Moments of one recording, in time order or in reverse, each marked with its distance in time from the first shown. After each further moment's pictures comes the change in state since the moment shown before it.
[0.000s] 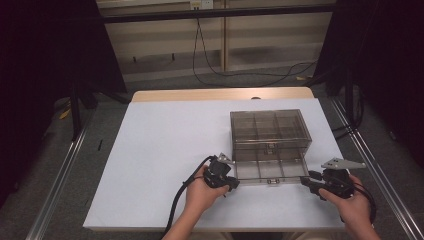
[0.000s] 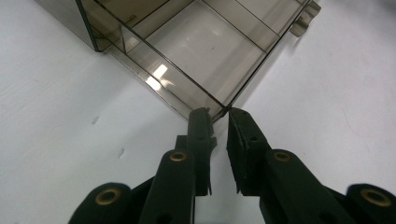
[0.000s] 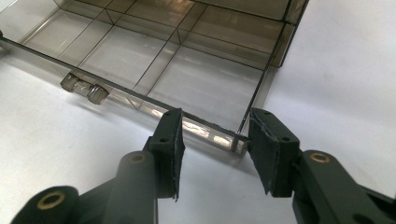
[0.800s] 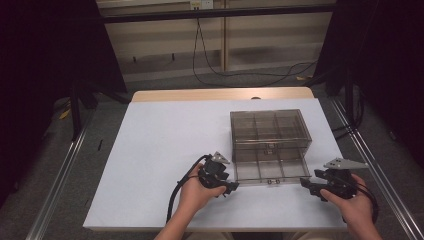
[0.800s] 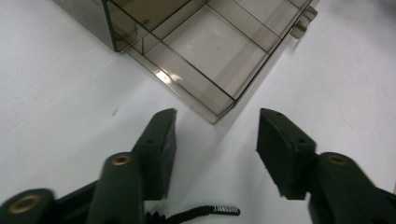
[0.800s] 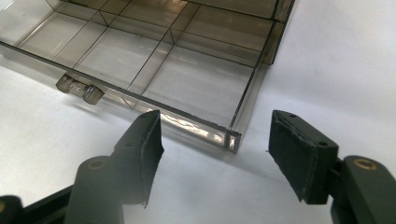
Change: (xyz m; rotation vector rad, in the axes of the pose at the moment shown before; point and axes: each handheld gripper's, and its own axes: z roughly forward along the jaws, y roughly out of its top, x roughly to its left) left arm 0.005 -0.004 -0.014 -0.037 -0.004 -0.020; right arm -0.003 -0.001 -0.004 0.001 -0.012 0.016
